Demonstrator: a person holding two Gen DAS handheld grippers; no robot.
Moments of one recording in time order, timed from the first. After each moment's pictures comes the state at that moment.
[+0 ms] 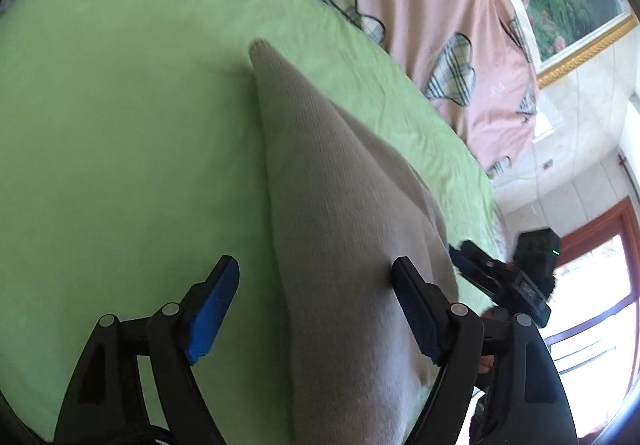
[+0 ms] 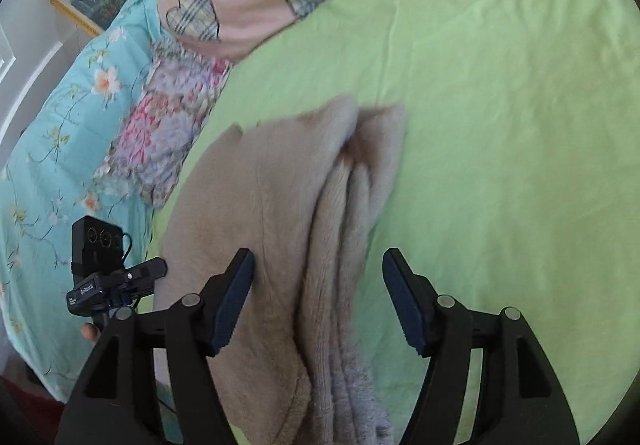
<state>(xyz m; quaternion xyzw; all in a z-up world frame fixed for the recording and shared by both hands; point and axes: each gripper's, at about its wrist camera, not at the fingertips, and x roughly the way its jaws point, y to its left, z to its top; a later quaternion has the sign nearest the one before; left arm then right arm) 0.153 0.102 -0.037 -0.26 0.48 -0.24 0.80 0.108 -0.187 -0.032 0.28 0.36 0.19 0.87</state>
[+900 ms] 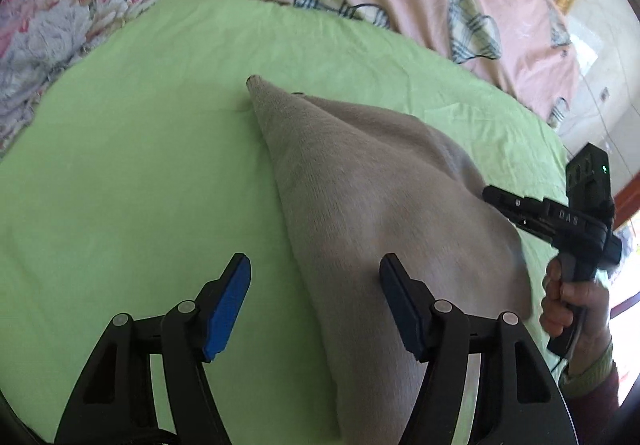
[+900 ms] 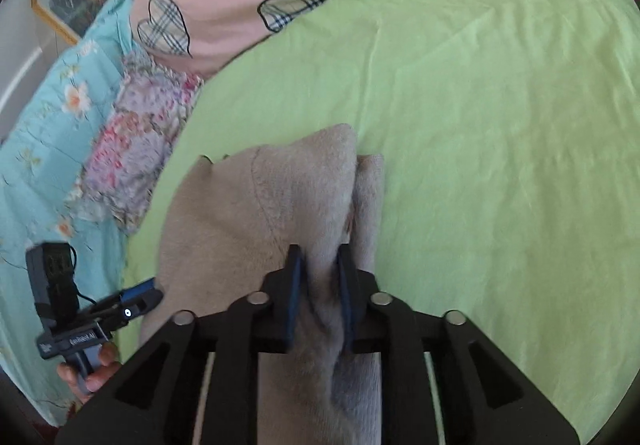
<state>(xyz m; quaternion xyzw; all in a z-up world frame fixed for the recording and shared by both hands) 0.120 0.063 -0.005 -0.07 0.47 -0.17 0.86 0.137 -0.188 -0.035 0.30 0.38 0.18 0.86</state>
